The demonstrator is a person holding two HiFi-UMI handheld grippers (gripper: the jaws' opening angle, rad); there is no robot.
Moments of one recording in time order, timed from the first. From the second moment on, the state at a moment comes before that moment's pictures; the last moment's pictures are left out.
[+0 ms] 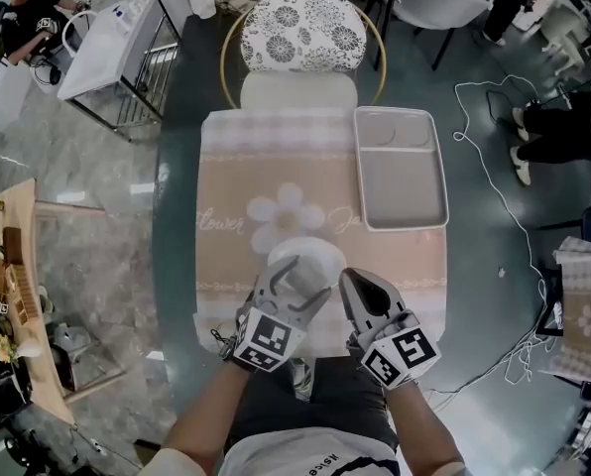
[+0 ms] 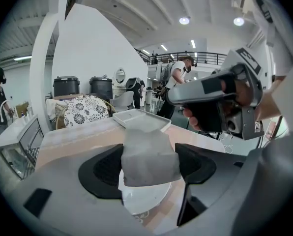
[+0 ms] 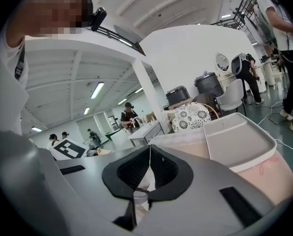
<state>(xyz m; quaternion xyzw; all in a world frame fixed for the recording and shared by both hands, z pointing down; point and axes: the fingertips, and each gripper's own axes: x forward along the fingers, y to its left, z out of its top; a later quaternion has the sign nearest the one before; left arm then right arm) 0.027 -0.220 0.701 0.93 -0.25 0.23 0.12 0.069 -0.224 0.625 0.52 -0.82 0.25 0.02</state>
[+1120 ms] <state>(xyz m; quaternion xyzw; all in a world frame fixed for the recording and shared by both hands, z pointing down) 0.037 -0.225 0.804 0.90 -0.19 0.39 0.09 0.087 -0.220 0.657 0.52 -0.81 0.26 0.03</state>
